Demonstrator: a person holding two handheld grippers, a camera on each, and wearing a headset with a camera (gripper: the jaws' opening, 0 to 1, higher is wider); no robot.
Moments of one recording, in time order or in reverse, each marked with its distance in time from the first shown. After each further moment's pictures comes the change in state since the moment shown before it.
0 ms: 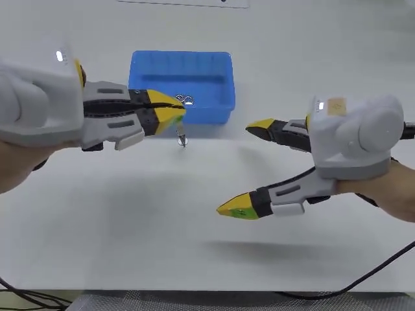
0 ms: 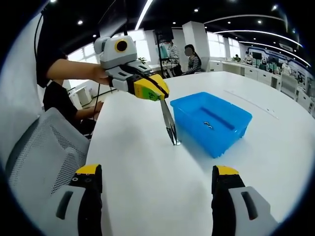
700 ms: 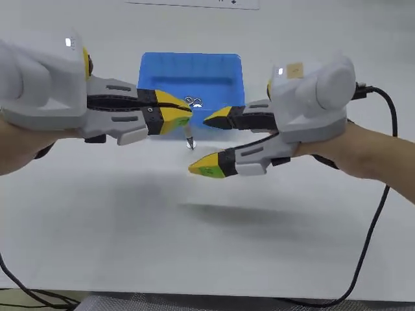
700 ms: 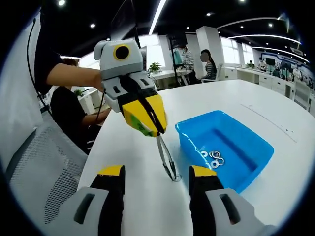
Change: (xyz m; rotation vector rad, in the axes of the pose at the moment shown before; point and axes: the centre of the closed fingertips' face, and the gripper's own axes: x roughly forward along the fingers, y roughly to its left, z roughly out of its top) left arm -0.003 0.005 -0.006 -0.063 0.019 -0.073; right arm 0.051 -0.014 0.050 -0.057 -0.051 0.127
